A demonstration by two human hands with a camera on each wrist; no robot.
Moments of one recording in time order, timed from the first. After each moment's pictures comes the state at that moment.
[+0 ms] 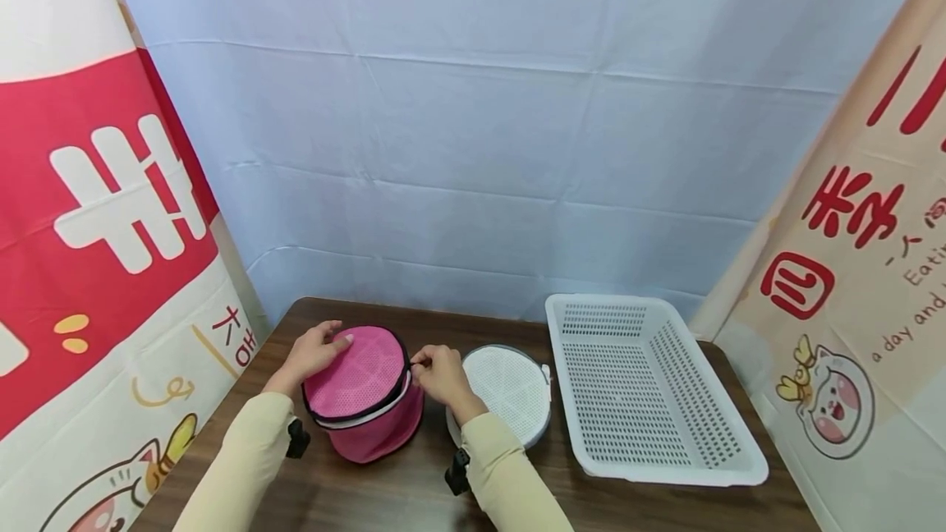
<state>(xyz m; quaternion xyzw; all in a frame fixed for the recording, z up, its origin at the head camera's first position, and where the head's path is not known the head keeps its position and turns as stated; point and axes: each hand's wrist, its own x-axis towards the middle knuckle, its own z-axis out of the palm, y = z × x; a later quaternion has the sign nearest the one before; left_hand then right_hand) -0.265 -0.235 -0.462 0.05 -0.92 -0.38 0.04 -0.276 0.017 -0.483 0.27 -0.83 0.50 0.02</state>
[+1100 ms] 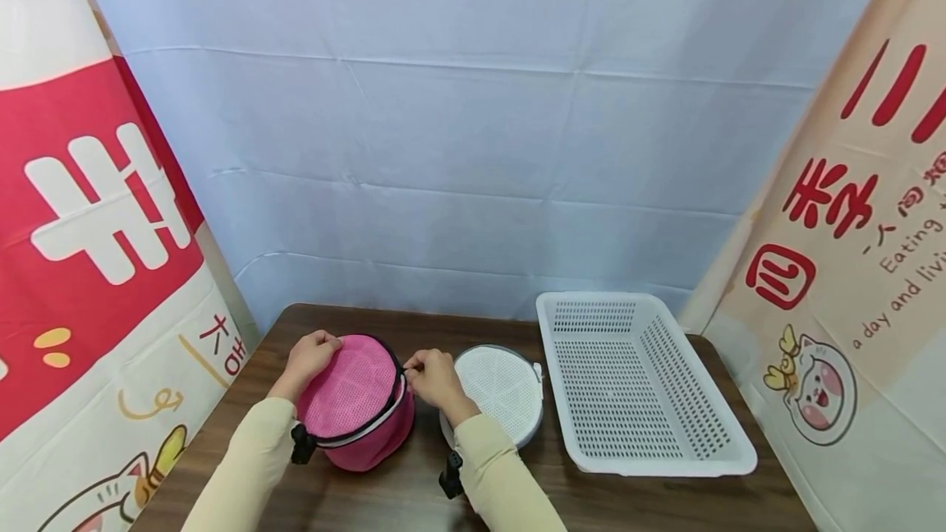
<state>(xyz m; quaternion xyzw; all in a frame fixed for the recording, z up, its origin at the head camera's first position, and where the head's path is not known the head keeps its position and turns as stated) -0.272 -0.223 -0.468 0.14 -0.90 -0.41 0.05 -0.274 0.018 -0.487 0.26 -0.83 0.50 0.02</state>
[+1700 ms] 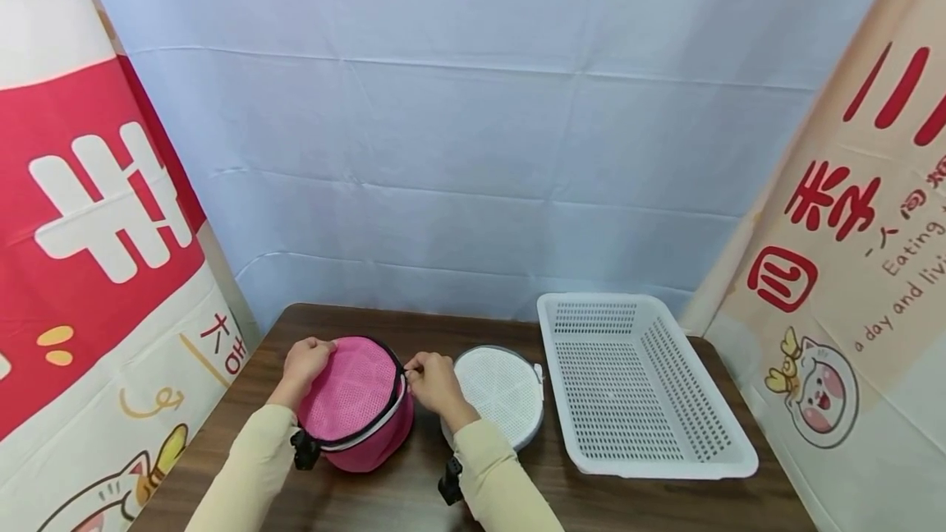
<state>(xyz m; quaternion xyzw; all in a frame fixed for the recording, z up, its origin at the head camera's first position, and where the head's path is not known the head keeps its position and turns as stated) -0.258 -0.217 -0.464 0.22 -0.86 -0.47 0.06 -0.268 0.016 -0.489 0.26 -0.84 0.47 0.07</state>
